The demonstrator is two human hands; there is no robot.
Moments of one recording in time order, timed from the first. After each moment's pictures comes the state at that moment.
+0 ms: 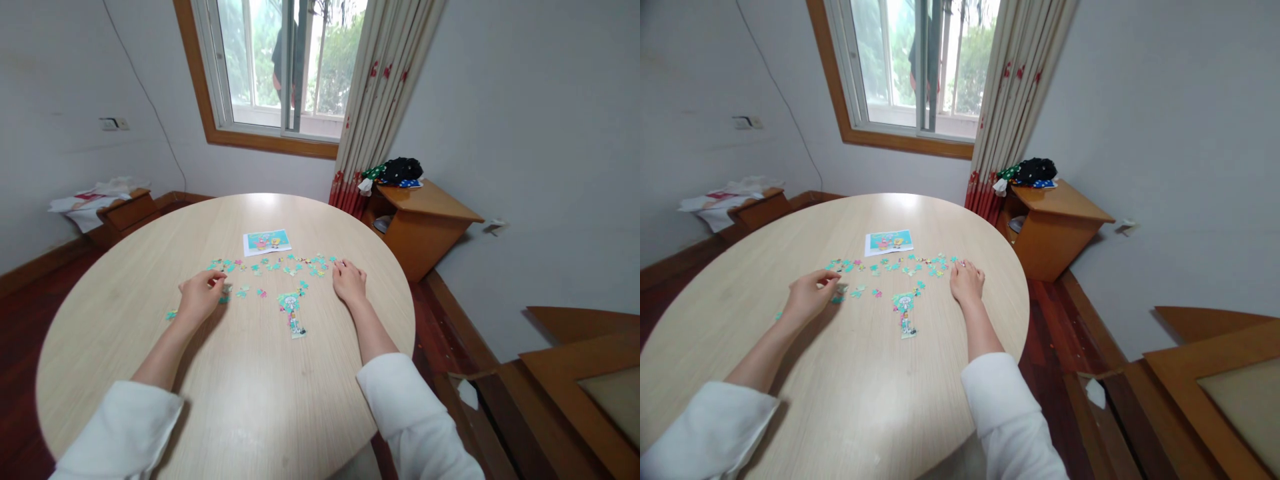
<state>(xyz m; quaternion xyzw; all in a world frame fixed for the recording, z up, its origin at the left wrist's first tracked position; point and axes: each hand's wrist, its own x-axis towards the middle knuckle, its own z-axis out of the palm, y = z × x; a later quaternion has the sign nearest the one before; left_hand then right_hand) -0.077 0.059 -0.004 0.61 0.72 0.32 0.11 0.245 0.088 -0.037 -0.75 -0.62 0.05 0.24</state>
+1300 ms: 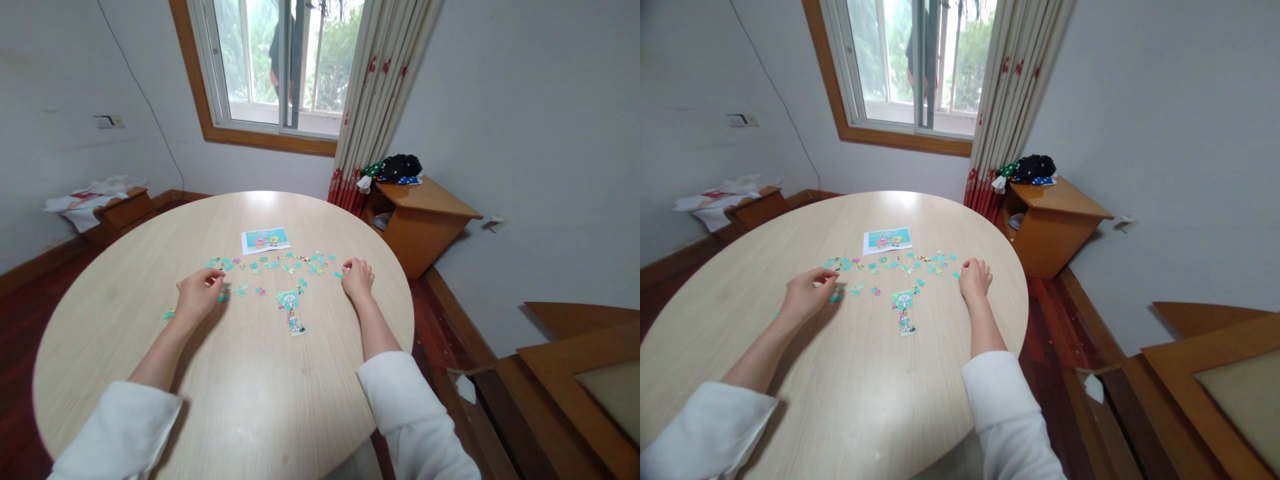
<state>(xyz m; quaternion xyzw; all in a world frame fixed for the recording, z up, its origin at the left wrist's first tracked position) -0.074 0.055 0.002 0.61 0.71 0.33 0.12 0.262 0.089 -0.037 -0.80 -0.54 0.03 0.27</state>
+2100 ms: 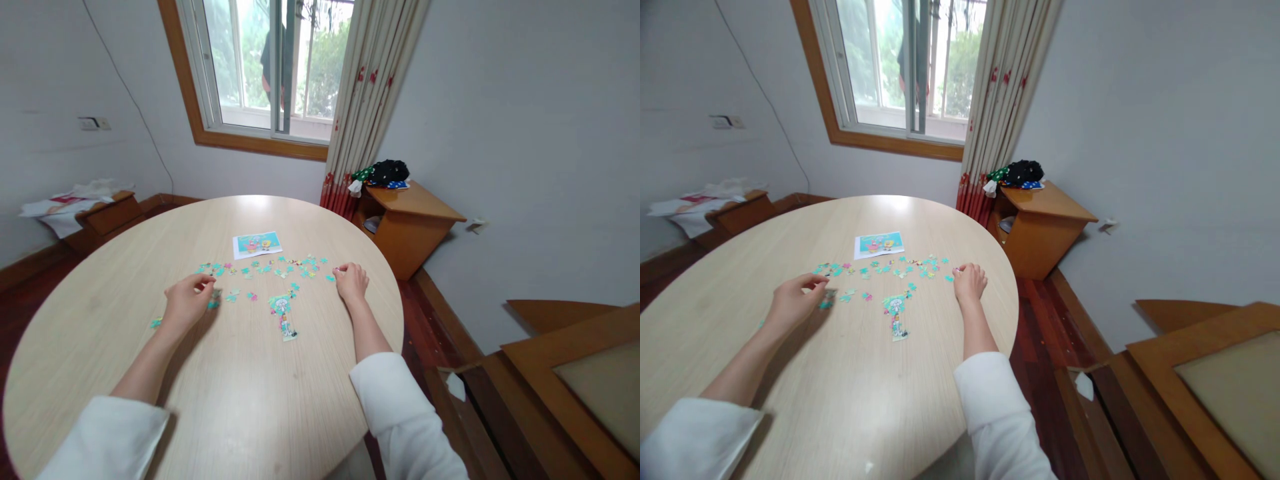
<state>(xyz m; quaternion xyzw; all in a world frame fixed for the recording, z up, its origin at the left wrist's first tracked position) -0.076 0.057 0.001 0.60 0.71 0.35 0.13 0.264 0.086 -0.035 -0.81 -0.51 0.04 0.29</state>
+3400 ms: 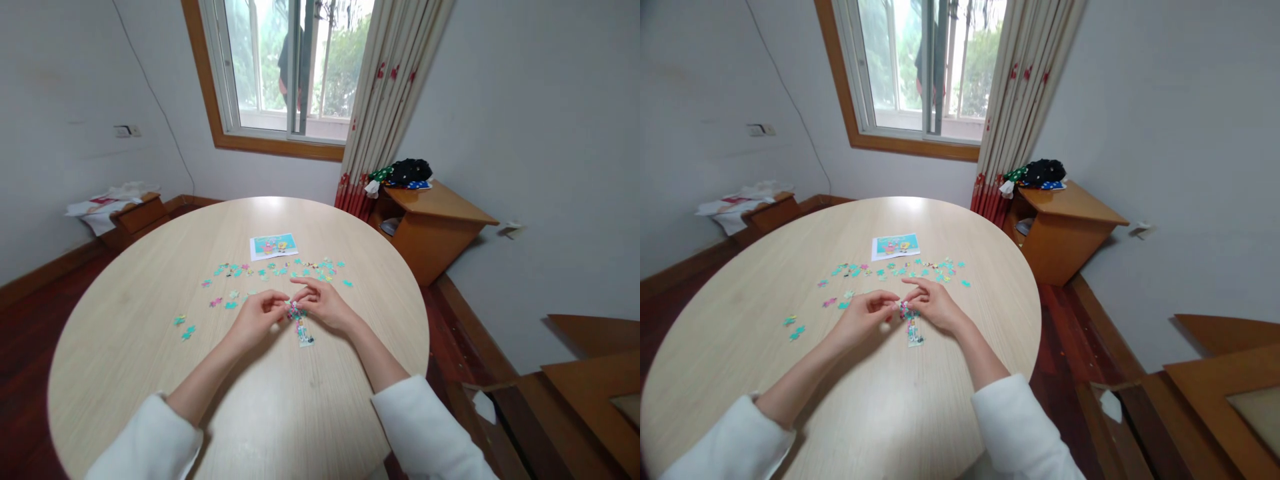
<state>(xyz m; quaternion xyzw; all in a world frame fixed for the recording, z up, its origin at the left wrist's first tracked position) 0.005 0.022 -0.003 0.62 0.47 0.42 0.48 0.183 0.048 -0.015 -0.35 -0.62 0.58 0.40</state>
